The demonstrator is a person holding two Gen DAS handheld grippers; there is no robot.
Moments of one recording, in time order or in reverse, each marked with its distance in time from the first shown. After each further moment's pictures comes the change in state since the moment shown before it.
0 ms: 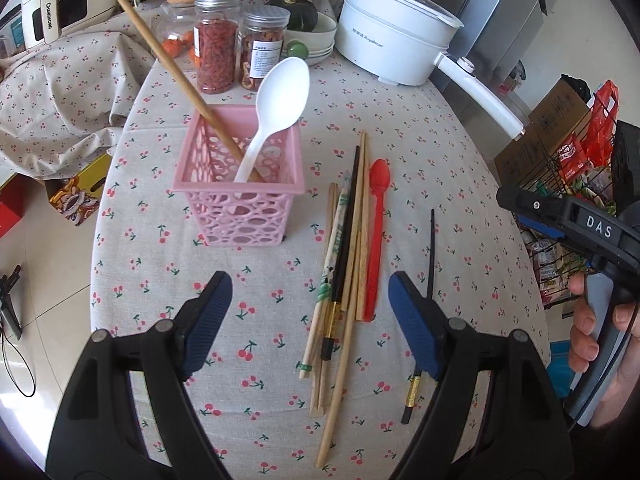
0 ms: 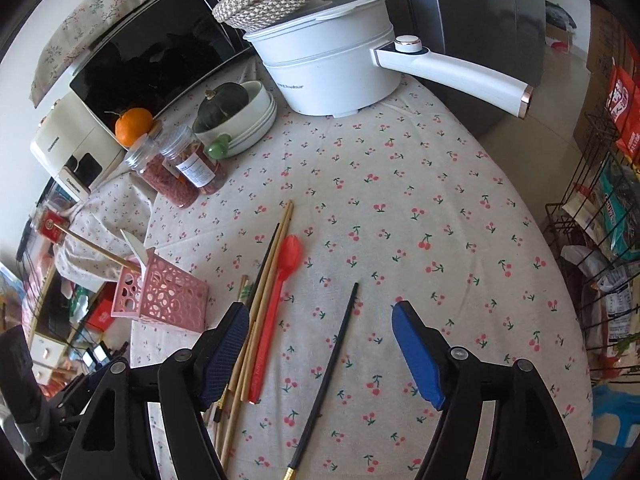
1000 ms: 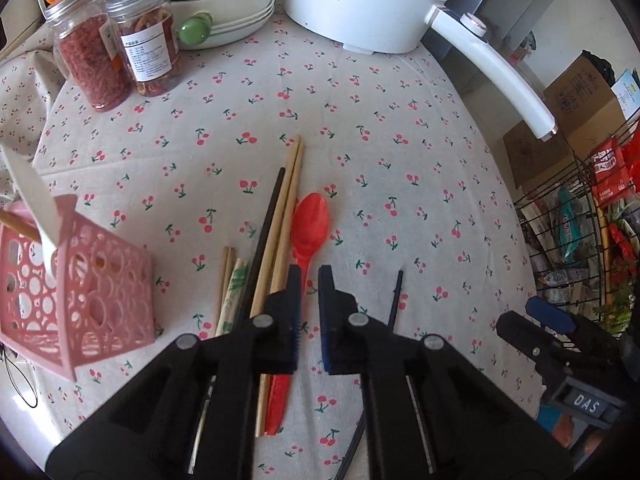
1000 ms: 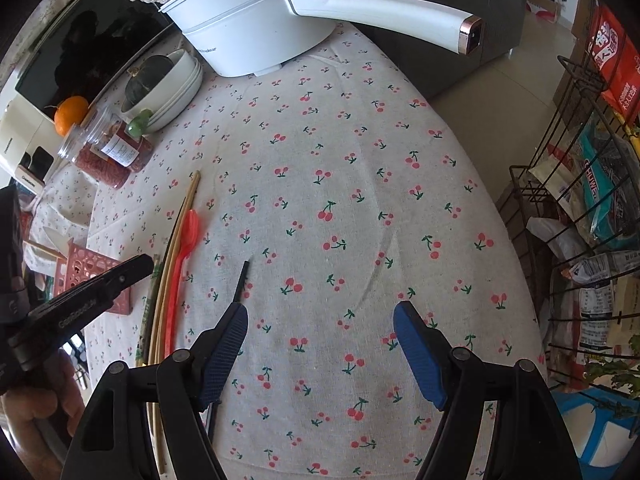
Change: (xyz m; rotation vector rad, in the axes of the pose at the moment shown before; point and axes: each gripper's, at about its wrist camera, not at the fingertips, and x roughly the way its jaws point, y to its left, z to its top) left arm 0.111 -0.078 0.075 0.023 0.152 0.045; right arm 0.032 -0.079 0.011 0.039 0.158 -0.080
